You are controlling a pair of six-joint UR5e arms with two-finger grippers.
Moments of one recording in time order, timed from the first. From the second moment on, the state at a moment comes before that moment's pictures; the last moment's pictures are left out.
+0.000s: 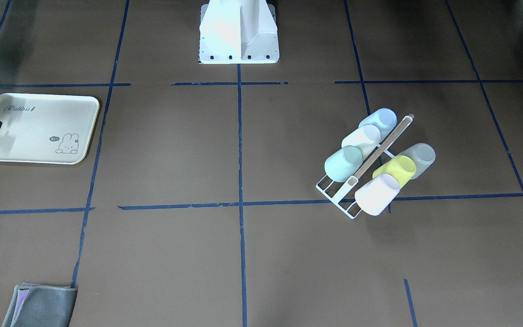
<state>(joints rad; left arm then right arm) -1.49 -1.53 -1.72 -1.49 -2.41 0.09 1.06 -1.86 1.54 -0.71 2.34 0.82</state>
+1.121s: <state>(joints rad) -1.49 -1.54 -1.72 -1.49 -2.42 0.08 1.05 -1.87 1.55 -0.70 2.33 0.81</state>
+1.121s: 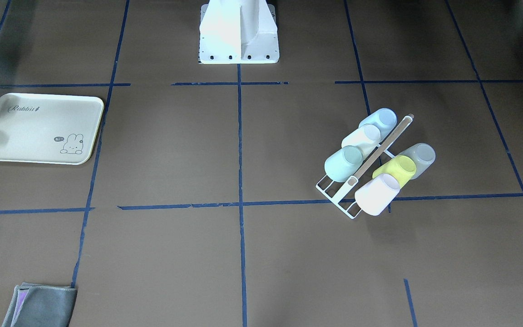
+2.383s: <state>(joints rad) -1.49 -1.54 -1.73 -1.49 -2.44 0.09 0.81 -1.35 1.67 -0.96 2.38 1.07</state>
